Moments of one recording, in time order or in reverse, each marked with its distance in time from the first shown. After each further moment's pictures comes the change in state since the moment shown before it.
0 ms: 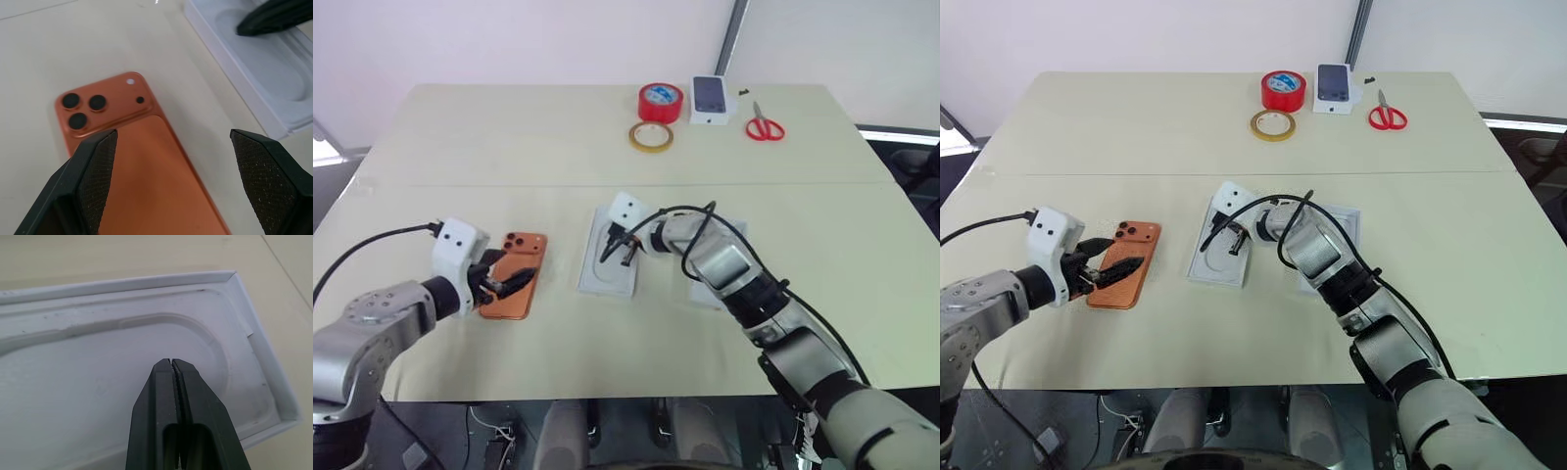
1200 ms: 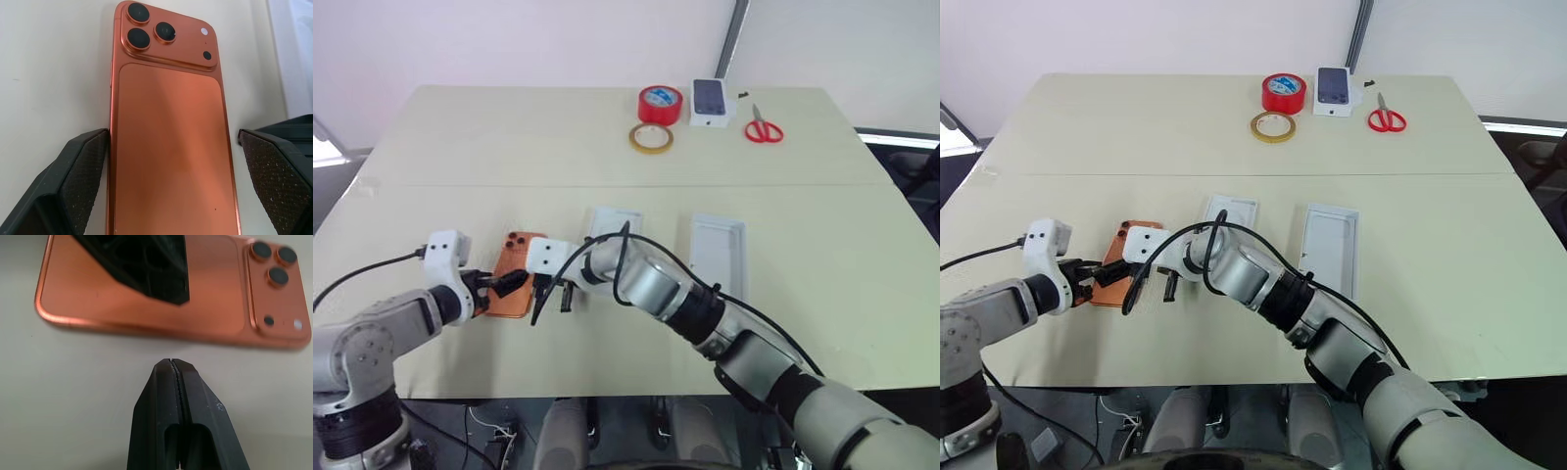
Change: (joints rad) left arm -0.197 -0.299 0.227 0.083 -0.109 0.547 0.265; right arm -0.073 0.262 0.228 0.035 -0.042 0.049 0.092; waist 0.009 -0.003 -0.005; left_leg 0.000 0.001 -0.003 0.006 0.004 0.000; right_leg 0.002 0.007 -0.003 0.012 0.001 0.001
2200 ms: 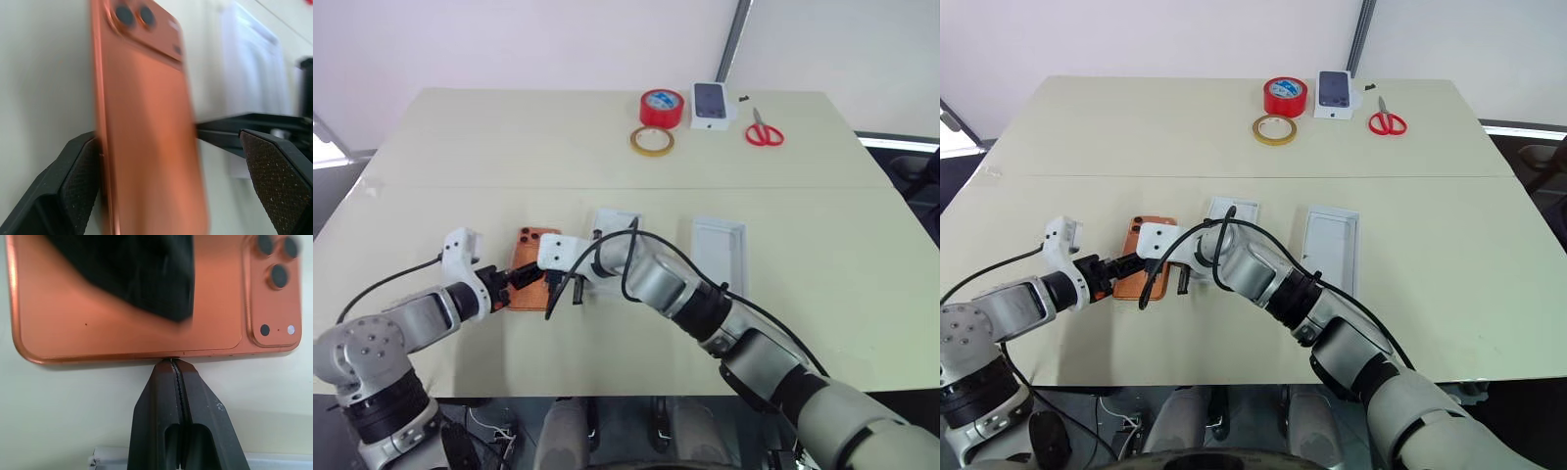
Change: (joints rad) left arm -0.100 -0.164 0.114 0.070 -0.161 0.118 0.084; right arm 0.014 -0.030 -0.025 0.008 -0.075 -0.053 0.037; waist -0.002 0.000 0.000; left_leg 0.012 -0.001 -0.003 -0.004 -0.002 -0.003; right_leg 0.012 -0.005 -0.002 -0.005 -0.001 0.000
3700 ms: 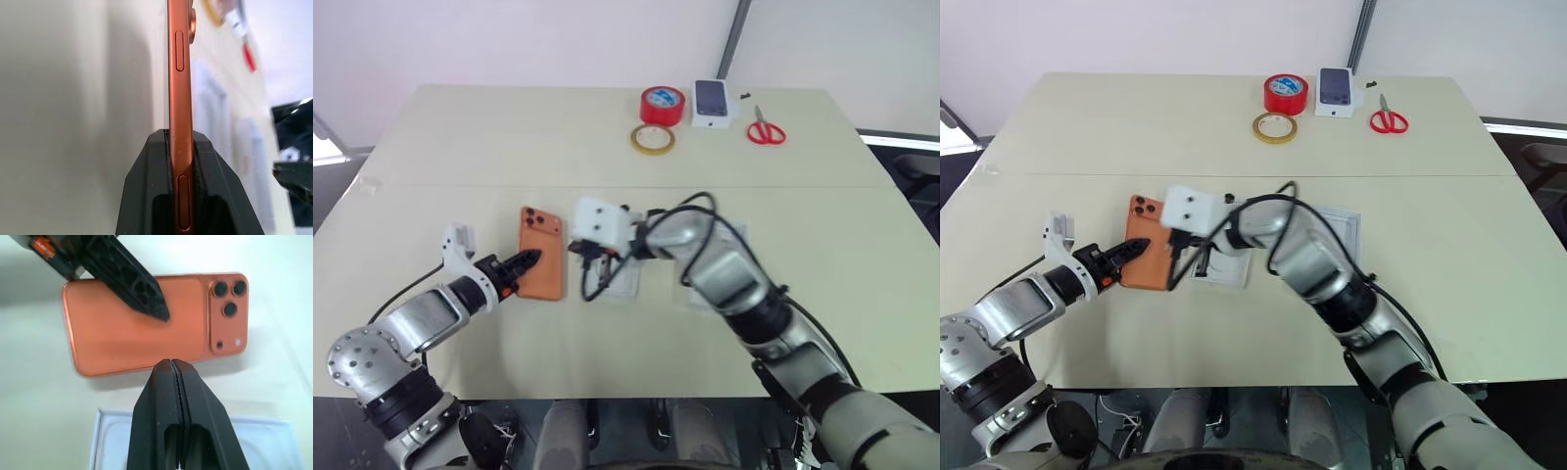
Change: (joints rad) left arm -0.049 -0.093 0.132 0.128 -0.521 -0.146 0.474; right arm 0.158 -0.284 -0.327 -0.538 0.213 0.082 0.148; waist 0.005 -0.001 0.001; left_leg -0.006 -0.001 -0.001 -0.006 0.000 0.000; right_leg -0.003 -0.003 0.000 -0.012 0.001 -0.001
